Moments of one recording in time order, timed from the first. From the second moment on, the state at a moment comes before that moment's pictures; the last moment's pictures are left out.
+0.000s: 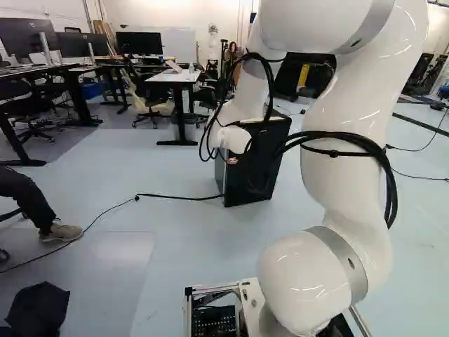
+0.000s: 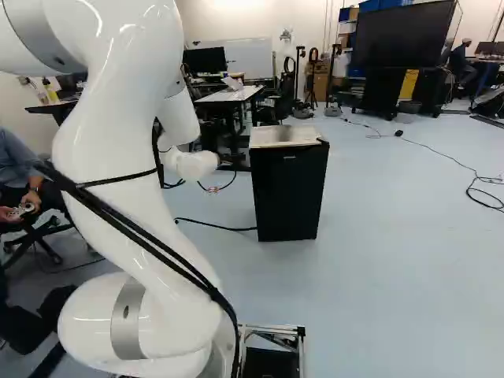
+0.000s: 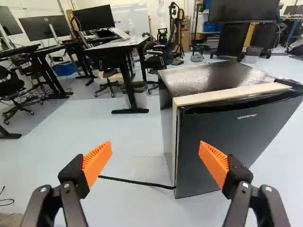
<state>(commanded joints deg) 11.2 -18.9 -41.1 14.3 51.5 0.0</state>
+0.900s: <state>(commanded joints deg) 13.4 -27.5 -47.1 26.4 56.0 0.0</state>
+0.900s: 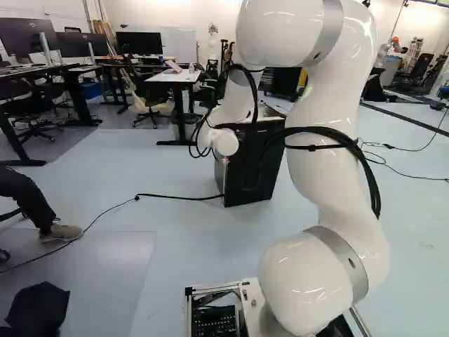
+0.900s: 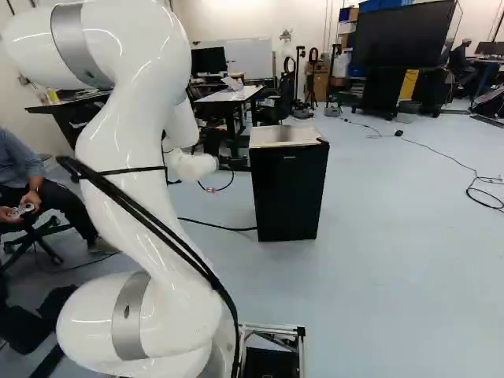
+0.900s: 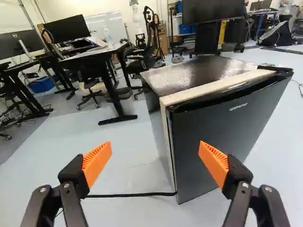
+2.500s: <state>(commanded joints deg) 15.3 -44.0 -59.9 45.4 67.5 0.0</state>
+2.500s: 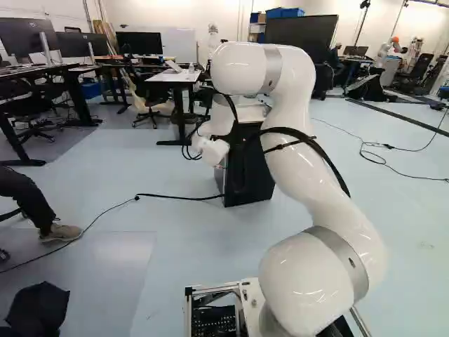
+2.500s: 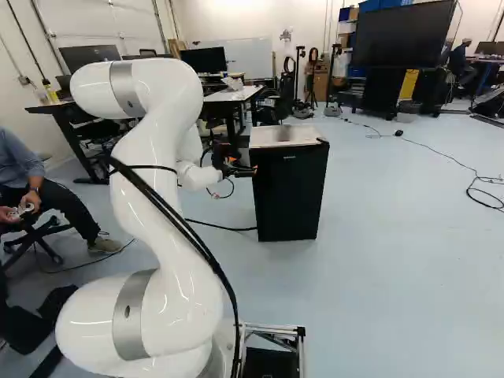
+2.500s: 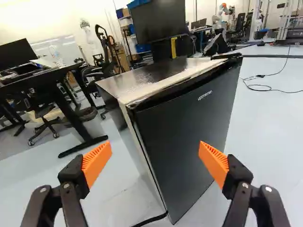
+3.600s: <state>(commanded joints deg) 16.0 -52.1 -70.4 48.3 69.5 0.0</state>
